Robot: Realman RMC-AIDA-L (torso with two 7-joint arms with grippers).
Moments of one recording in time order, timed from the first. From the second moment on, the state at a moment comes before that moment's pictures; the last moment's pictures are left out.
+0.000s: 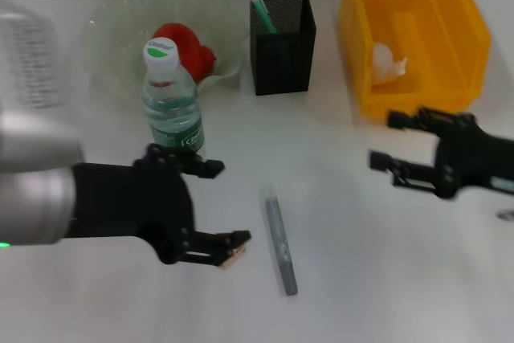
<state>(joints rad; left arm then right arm) 0.02 -2.07 1.55 1.90 2.07 1.46 -2.01 0.26 2.09 -0.98 -0.80 -1.66 -1.50 1.25</state>
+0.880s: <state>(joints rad) -0.44 -2.08 1.90 1.77 2.55 1.58 -2.87 0.21 2.08 -0.81 -0.67 -1.74 -1.60 1.09</state>
